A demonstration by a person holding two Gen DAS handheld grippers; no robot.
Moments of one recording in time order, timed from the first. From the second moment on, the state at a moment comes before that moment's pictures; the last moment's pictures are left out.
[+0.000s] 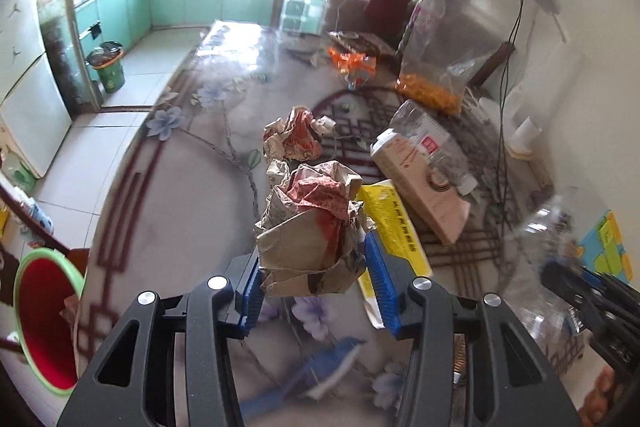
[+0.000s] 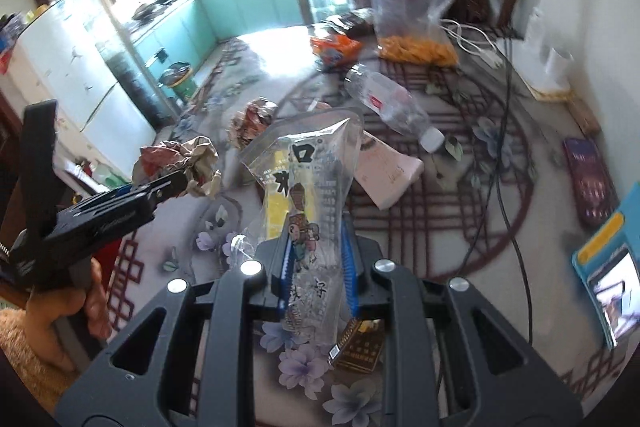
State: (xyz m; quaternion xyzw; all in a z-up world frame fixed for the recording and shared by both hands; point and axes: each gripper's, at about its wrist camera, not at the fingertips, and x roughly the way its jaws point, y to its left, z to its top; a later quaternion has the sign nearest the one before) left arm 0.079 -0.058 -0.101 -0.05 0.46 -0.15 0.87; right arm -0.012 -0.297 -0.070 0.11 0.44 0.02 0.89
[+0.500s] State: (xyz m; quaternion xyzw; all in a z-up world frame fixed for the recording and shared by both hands) left arm 0.016 -0.042 -0.069 -0.06 0.43 -0.09 0.90; right arm -0.015 -0.276 -0.060 0.08 0.43 0.11 0.89
